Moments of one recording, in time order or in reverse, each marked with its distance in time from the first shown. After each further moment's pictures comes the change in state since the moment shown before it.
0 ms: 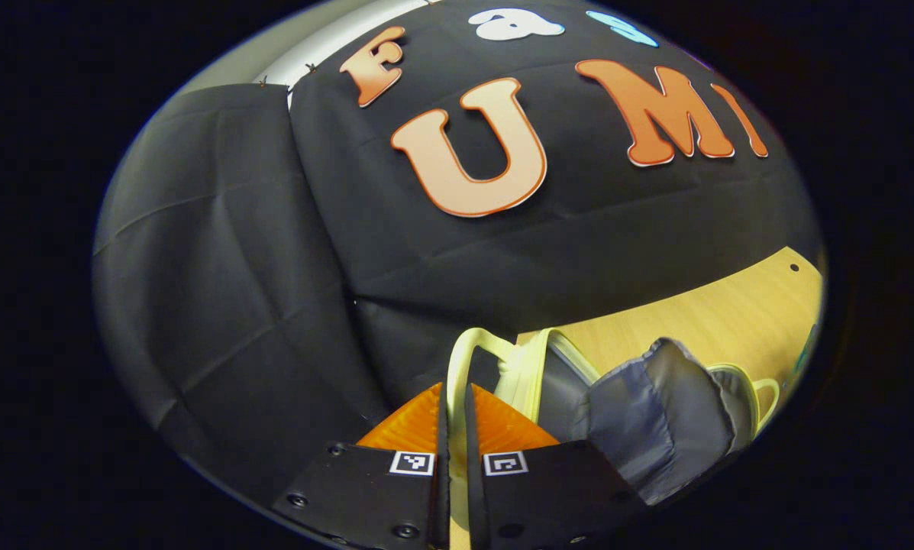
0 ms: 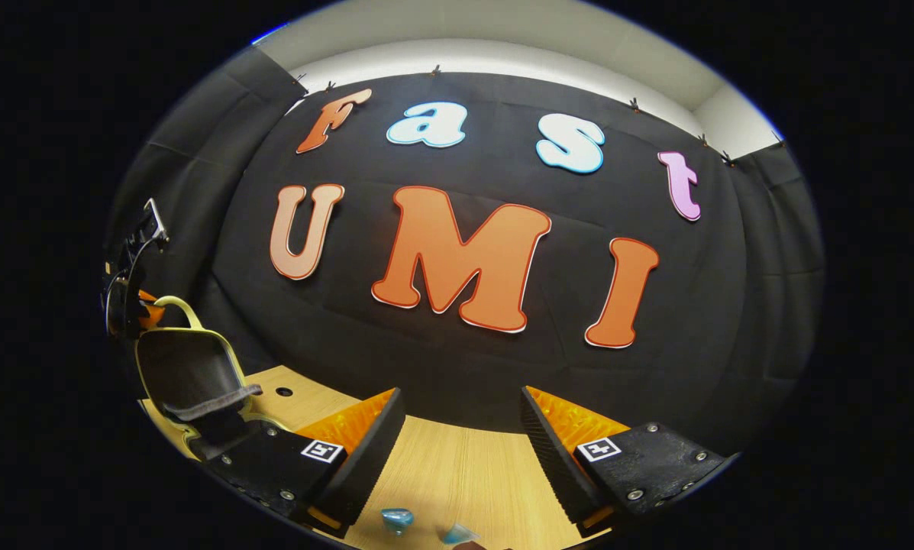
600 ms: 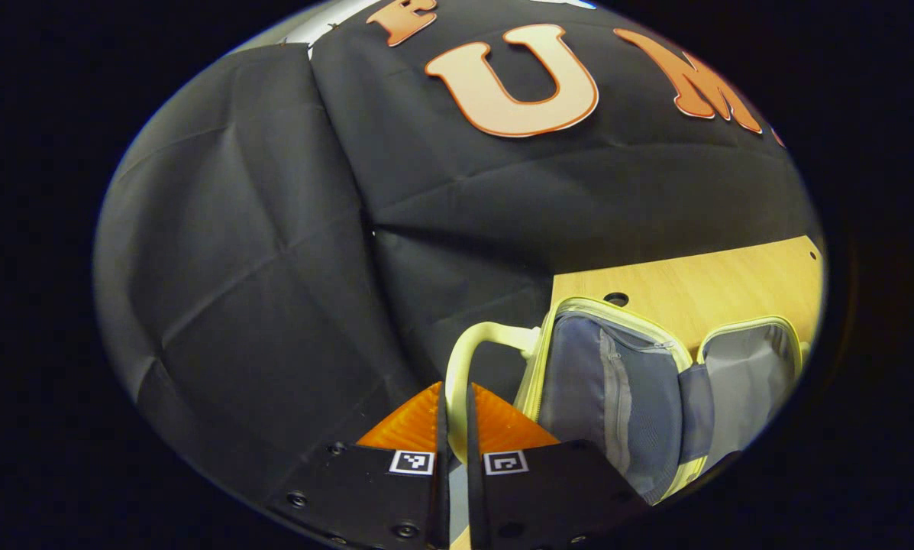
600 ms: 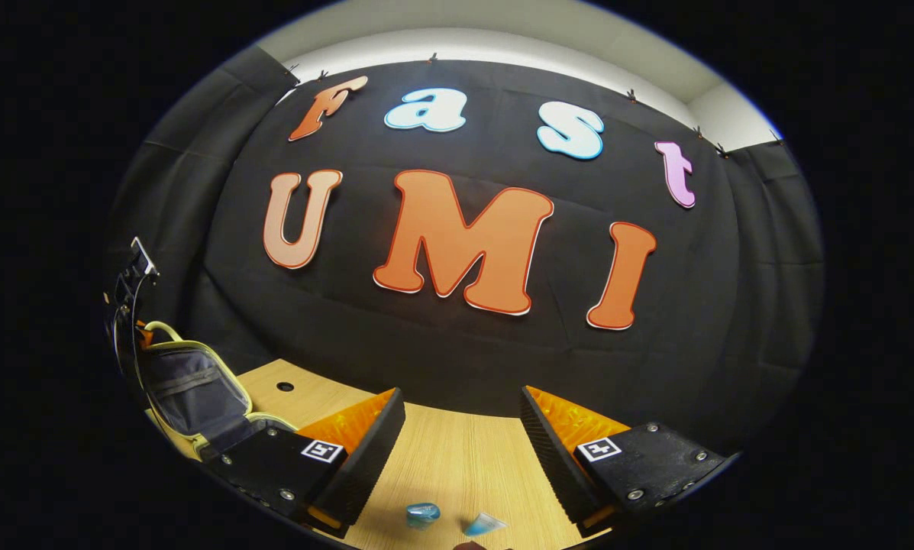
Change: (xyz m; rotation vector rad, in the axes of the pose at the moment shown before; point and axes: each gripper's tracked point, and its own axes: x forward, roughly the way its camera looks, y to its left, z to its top) left arm 0.061 0.043 -0.102 -0.065 0.183 0.051; right arm -0.005 0.020 -0.013 0.011 0.065 -0.044
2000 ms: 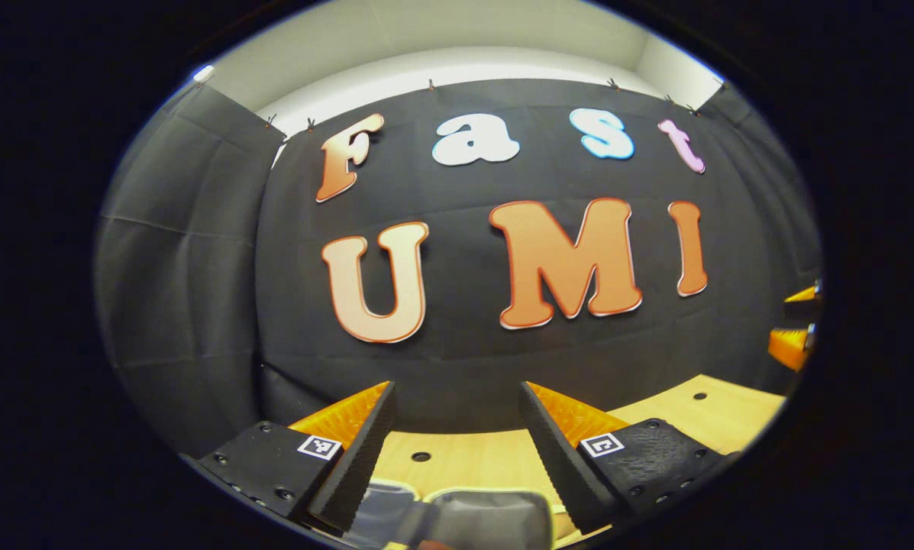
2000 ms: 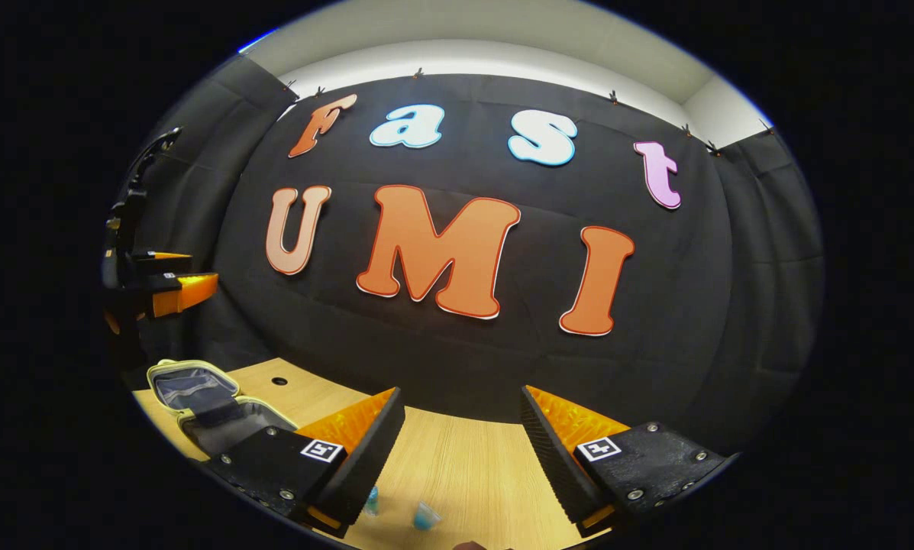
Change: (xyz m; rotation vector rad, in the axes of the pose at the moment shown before) left arm -0.265 -0.233 0.259 -0.200 -0.621 -0.337; right arm -0.026 -0.088 -0.012 -0.002 -0.063 0.054
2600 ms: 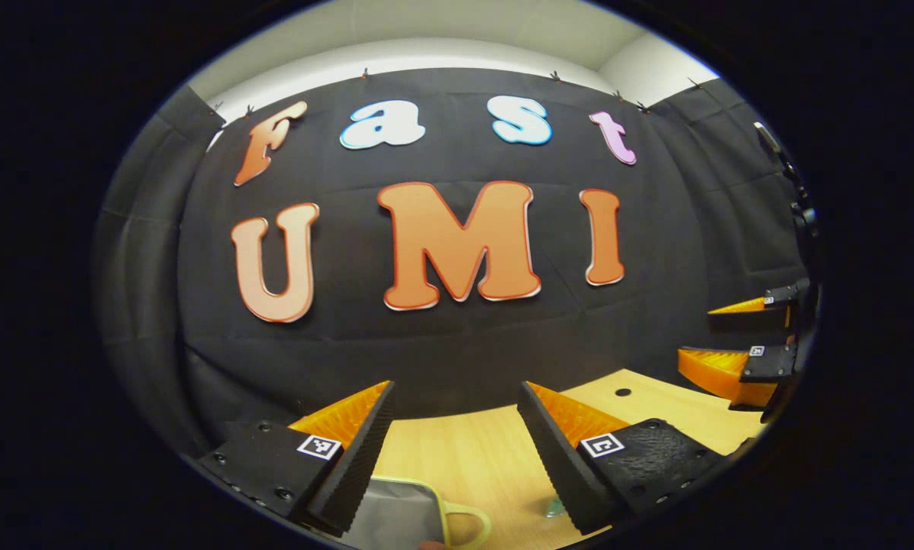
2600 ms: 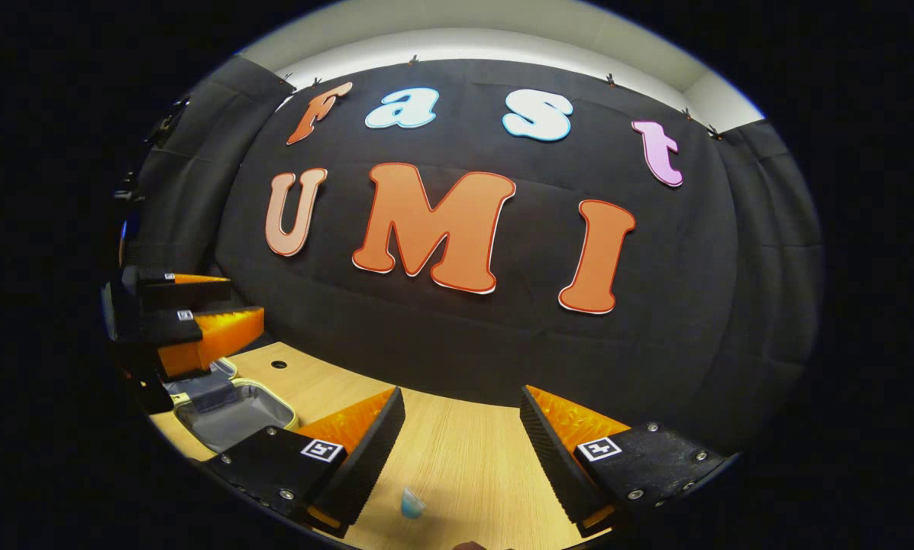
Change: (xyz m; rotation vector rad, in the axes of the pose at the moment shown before) left arm -0.011 -0.164 -0.043 -0.015 0.082 -0.276; right arm 0.008 -0.018 -0.037 0.017 0.070 0.016
